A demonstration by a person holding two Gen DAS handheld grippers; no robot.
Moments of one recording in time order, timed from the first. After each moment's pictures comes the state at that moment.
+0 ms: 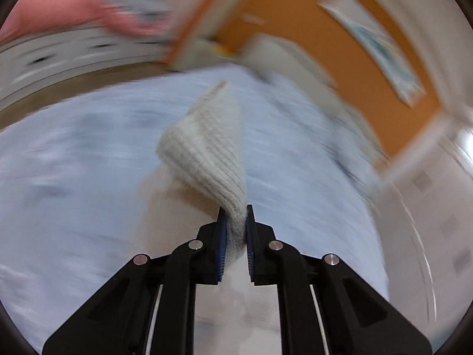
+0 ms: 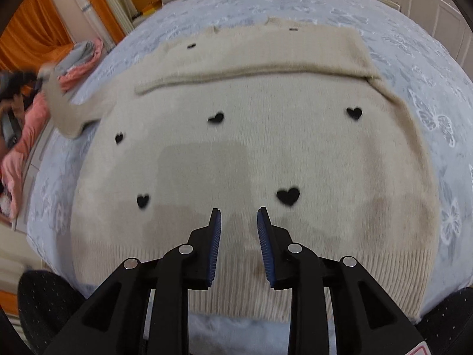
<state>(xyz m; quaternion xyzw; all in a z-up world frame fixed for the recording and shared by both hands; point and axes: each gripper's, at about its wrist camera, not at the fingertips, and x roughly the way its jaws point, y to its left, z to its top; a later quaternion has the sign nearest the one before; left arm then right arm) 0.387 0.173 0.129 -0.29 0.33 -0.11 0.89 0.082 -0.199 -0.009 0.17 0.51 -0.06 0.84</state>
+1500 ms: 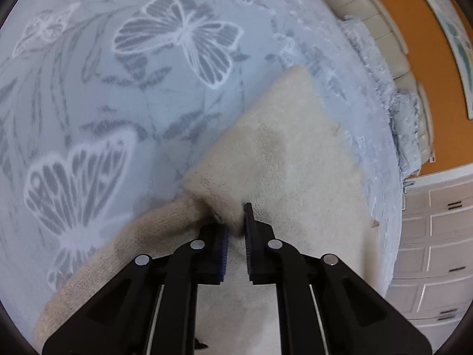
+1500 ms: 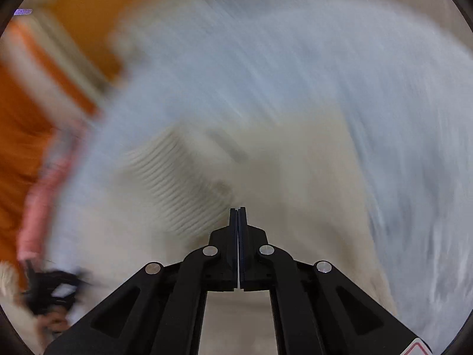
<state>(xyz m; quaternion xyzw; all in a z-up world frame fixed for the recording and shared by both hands) 0.342 0.089 -0.048 -0.38 0.50 0.04 0.78 0.265 -0.404 -0.060 0.33 0.47 -0.11 0.81</state>
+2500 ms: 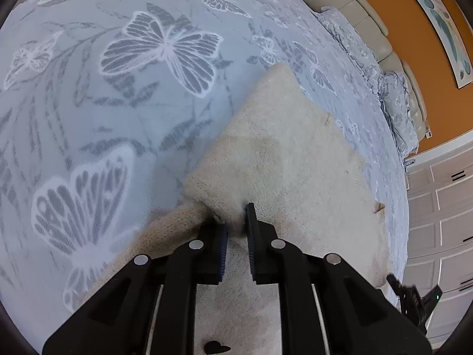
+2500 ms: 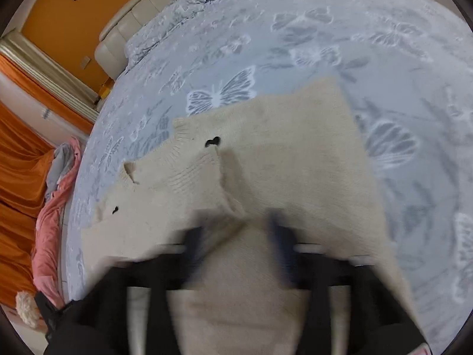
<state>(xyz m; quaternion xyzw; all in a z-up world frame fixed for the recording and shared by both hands) 0.347 0.086 -0.047 -0.34 0.49 0.01 0.80 0.297 -0.399 -0.039 0.34 0.45 -0.11 0.82</state>
